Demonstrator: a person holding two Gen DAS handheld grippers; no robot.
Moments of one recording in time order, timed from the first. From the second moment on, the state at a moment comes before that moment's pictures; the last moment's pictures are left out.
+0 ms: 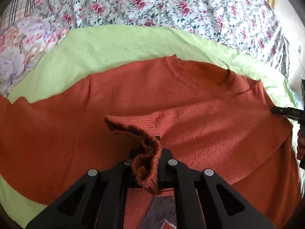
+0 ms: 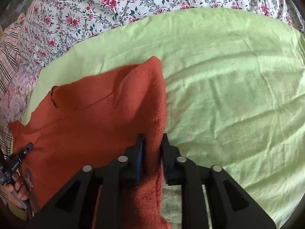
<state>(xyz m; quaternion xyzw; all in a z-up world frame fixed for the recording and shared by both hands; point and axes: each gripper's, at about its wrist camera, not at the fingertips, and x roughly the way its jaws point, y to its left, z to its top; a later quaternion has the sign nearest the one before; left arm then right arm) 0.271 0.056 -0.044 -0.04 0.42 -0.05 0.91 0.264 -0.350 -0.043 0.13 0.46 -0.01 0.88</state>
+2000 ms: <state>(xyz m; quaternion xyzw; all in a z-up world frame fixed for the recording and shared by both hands) 0.217 0.196 0.019 -0.22 0.28 0.01 0.94 0.118 -0.215 -0.032 0.20 0.46 0.14 0.85</state>
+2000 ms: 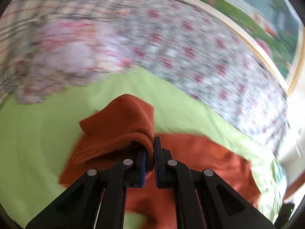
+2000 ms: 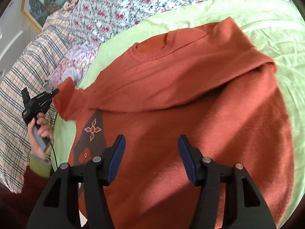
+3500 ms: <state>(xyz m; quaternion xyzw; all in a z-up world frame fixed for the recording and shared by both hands) 0.180 0.138 -0.083 -0.09 0.42 0.05 0.90 0.207 -0.104 -0.005 -0.11 0.40 0.18 0.89</state>
